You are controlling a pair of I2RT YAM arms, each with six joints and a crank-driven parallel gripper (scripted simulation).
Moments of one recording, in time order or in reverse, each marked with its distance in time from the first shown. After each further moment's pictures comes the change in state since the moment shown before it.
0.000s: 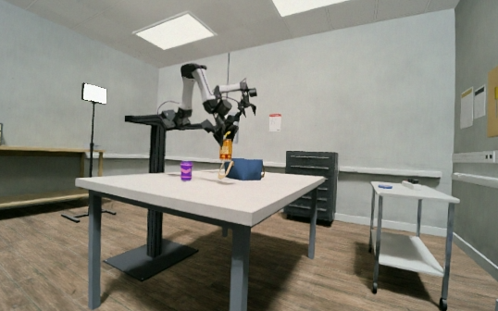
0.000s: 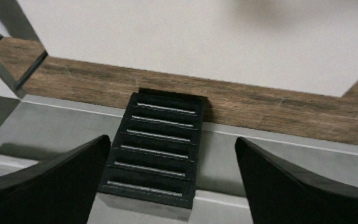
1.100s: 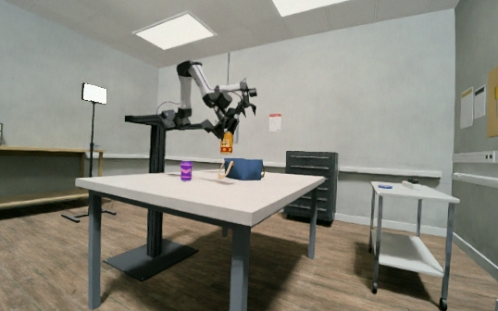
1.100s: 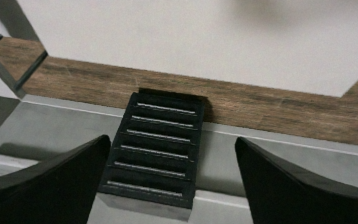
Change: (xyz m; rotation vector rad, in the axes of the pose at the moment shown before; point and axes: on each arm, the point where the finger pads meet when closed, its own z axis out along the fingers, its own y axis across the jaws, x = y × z) left arm 0.000 0.000 0.000 0.000 0.000 0.000; right arm -0.024 -0.001 -0.025 0.001 -0.012 -0.006
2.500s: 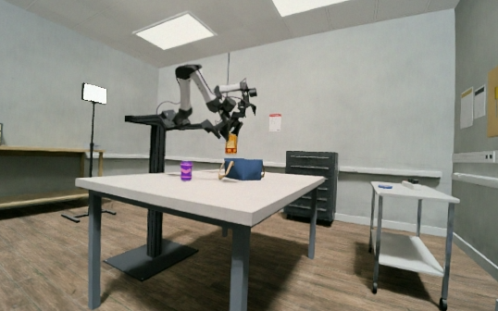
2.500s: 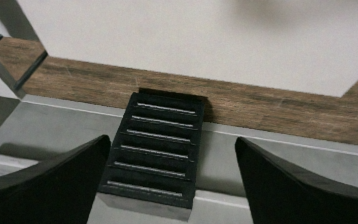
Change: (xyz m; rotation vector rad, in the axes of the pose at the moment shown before) left arm 0.000 0.000 0.000 0.000 0.000 0.000; right arm 0.032 0.075 -0.021 -0.016 0.003 -0.005
